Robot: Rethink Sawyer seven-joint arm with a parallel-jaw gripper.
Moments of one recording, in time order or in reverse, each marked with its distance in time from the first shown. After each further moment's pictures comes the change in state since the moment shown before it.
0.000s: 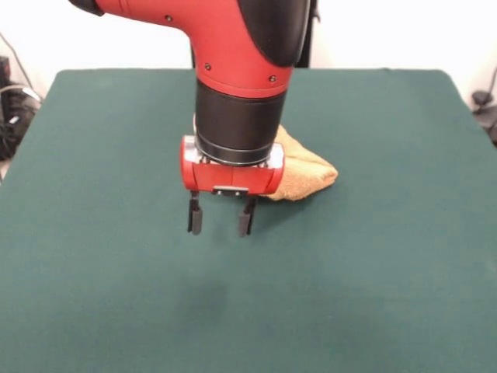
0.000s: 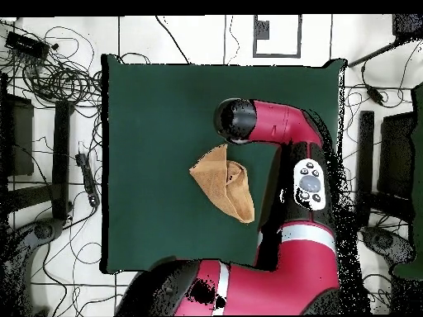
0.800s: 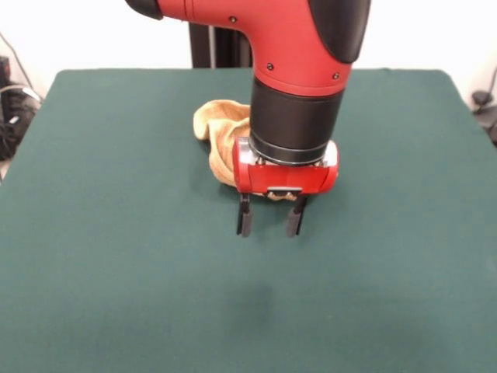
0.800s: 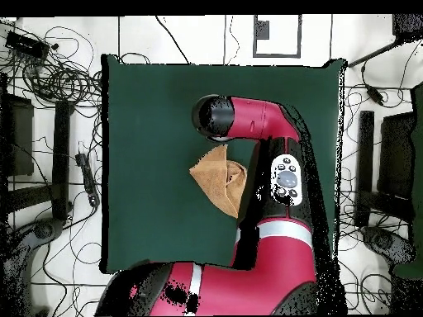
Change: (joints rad) arm 0.063 0.003 -0.003 -0.006 0.041 0.010 0.000
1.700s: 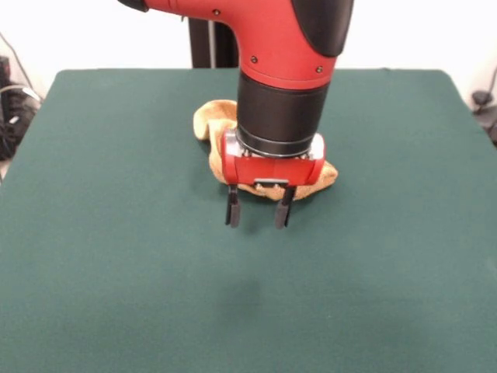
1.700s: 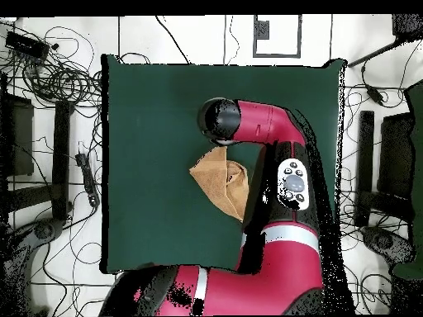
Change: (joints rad) arm -0.017 -0.022 -0.008 0.045 0.009 0.000 0.000
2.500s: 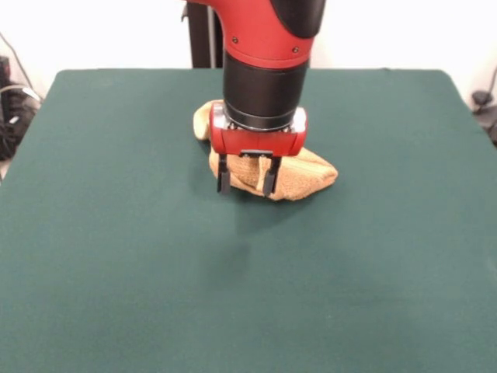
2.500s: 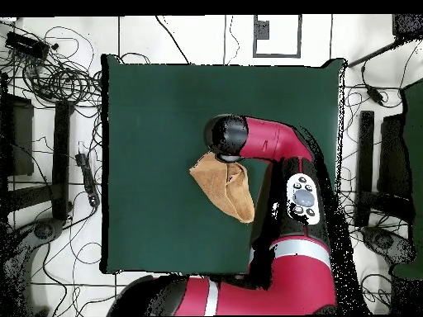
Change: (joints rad) arm -0.025 -0.057 -0.001 0.134 -0.005 0.000 0.000
